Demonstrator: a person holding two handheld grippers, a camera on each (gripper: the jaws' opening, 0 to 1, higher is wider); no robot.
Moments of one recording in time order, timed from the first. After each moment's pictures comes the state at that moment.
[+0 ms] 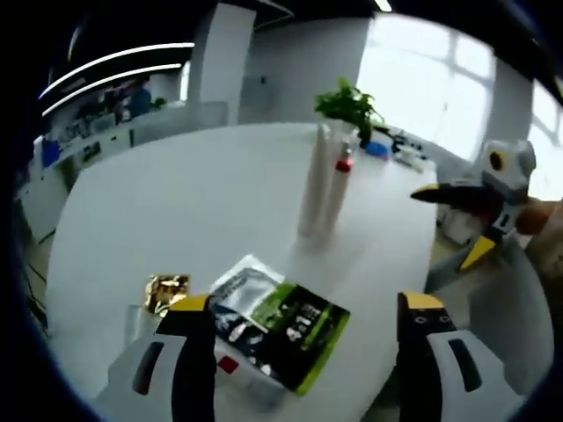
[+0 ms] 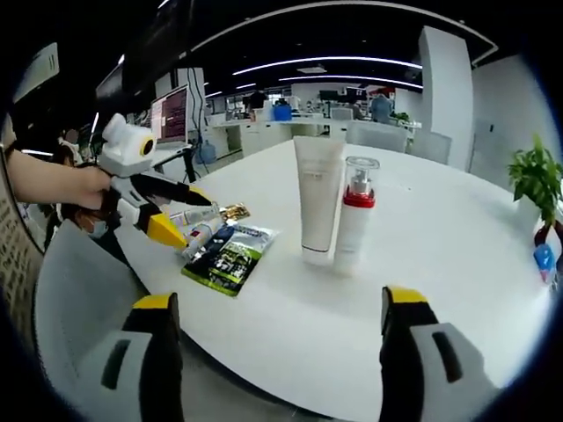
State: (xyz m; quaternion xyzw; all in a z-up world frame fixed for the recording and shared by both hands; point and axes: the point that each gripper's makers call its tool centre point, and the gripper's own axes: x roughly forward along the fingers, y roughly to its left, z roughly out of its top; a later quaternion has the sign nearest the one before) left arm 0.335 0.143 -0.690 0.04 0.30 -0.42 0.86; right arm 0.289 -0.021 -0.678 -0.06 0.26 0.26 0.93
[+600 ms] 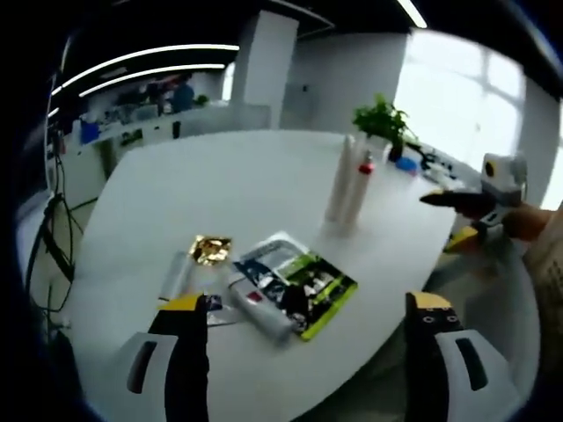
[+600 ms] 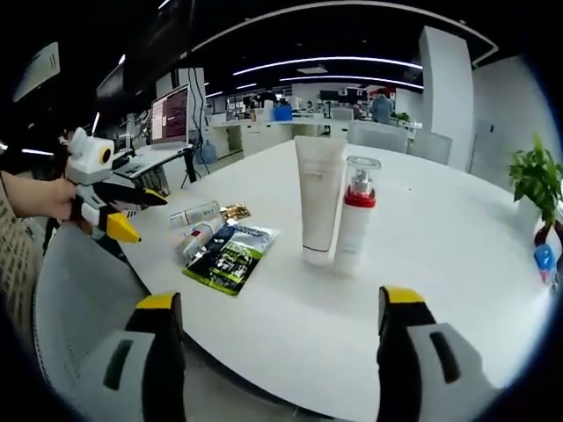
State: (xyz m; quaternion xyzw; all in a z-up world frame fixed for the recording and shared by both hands) left arm 0.300 0.205 -0.682 0.01 0.29 -0.33 0.90; right arm 0.286 -0.016 -0.674 -0.06 0.25 0.26 0.93
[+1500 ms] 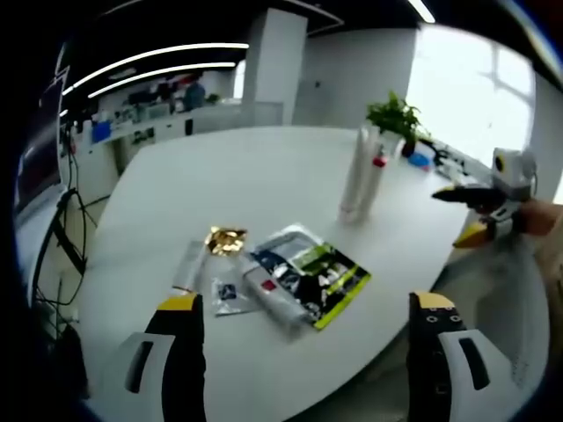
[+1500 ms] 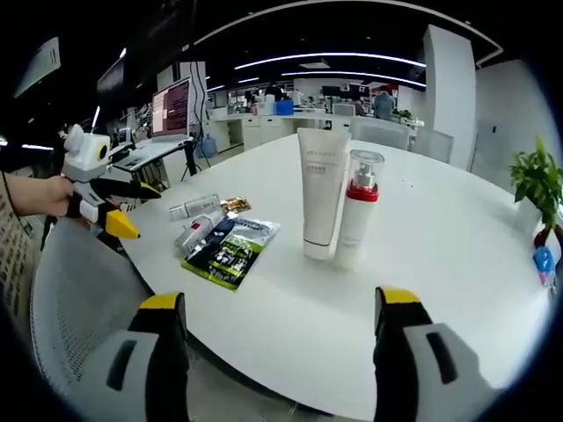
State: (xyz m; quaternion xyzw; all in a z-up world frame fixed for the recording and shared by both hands) left arm 0.300 0.216 -0.692 0.02 0.30 -0.30 0.91; right arm 0.284 -0.017 -0.681 -0.07 0.27 0.26 0.93
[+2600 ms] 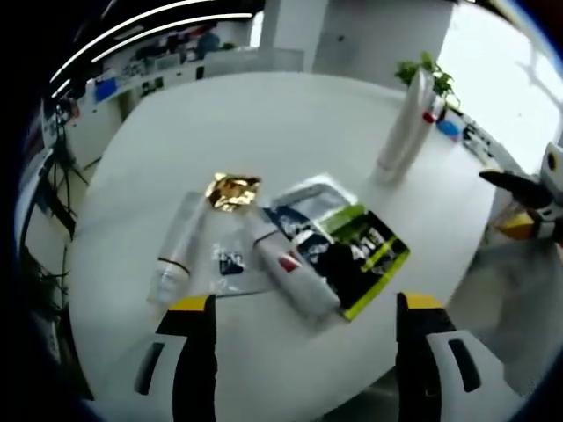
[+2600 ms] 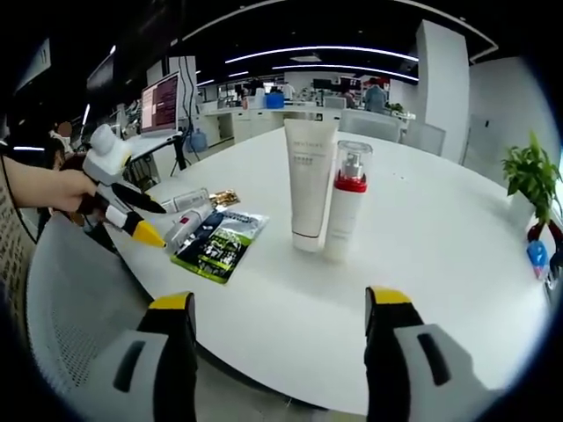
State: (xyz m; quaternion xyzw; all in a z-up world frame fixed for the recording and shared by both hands) left arm 0.330 0.217 -0.754 0.03 0.44 -0.25 0.86; right arm 0.285 -0.027 -0.686 -0.08 0.29 0.24 0.93
